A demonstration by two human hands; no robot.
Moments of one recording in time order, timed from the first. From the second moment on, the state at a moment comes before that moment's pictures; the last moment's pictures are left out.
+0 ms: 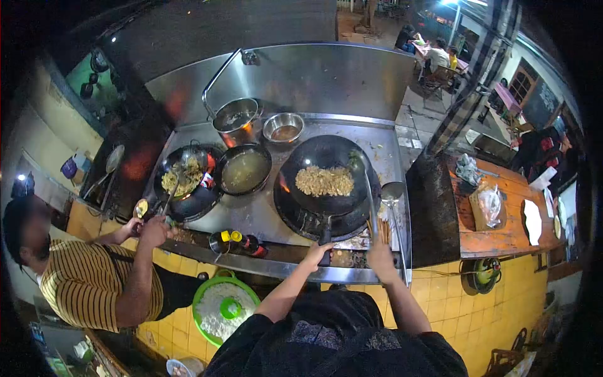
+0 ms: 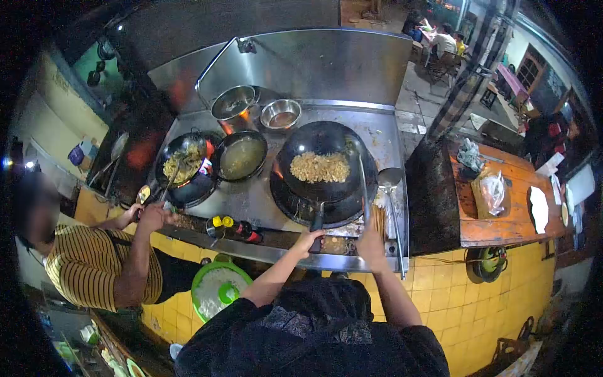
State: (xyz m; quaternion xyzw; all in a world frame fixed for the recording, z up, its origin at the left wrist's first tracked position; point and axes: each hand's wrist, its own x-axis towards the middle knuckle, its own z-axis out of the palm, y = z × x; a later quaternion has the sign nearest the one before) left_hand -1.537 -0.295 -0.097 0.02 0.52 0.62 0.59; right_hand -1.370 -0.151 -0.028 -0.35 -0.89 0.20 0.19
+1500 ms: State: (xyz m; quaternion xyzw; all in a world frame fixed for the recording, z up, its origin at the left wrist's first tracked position) left_hand -1.462 -0.333 0.084 -0.10 0.40 0.56 0.72; right_hand -1.315 -0.162 0.142 -0.23 -0.97 0.06 -0.06
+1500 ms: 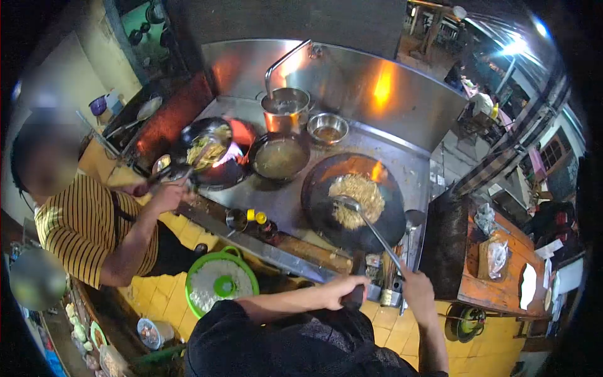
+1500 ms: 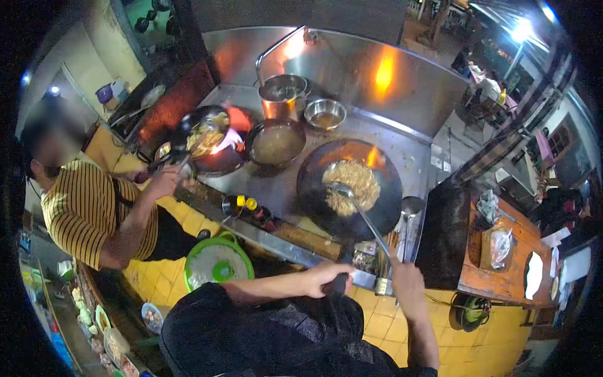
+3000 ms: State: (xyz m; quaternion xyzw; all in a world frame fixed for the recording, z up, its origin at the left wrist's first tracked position) left_hand -1.558 -0.305 -0.115 0.04 0.45 0.62 0.64; right_hand -1.400 -0.149 -0.001 -0.39 -0.89 0.23 0.02
